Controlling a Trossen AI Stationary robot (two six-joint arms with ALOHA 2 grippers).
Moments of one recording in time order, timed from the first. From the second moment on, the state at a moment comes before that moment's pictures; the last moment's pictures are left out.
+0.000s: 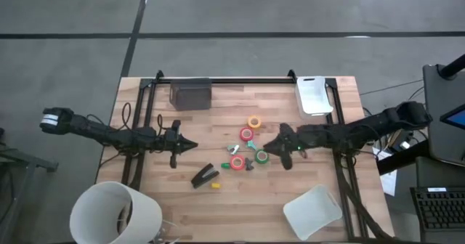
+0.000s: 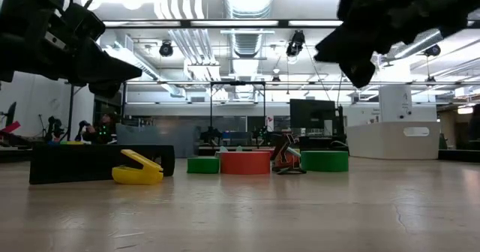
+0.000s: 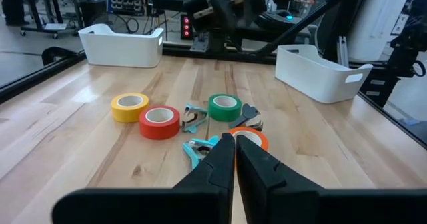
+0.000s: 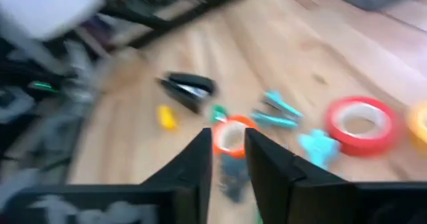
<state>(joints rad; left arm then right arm) -0.10 0.75 0.01 0.65 -0.11 -0.11 0.13 1.15 0.50 0.22 0.09 0.54</state>
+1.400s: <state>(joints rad) -0.10 0.75 0.01 0.64 -0.11 -0.11 0.13 1.64 0.78 -0.27 0.26 0.63</state>
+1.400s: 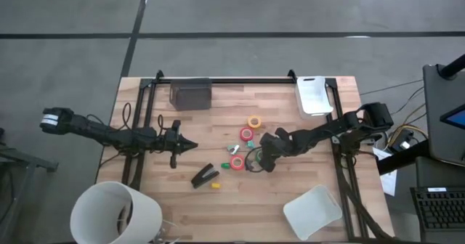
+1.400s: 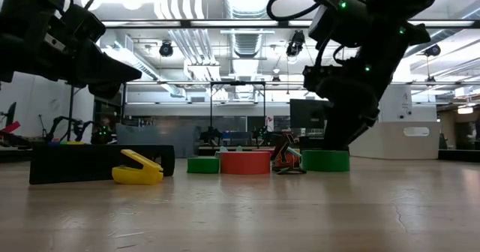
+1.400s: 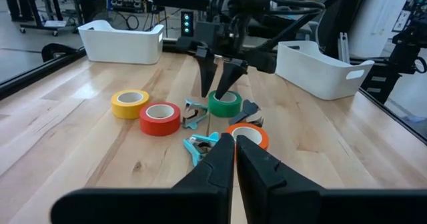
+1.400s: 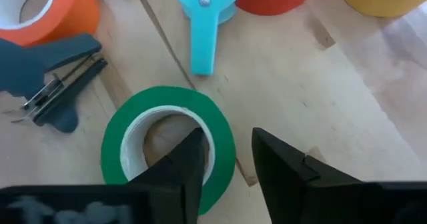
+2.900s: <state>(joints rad) -0.10 0.75 0.01 0.62 -0.11 -0.11 0.95 1.23 0.78 -0.60 0.13 1.40</state>
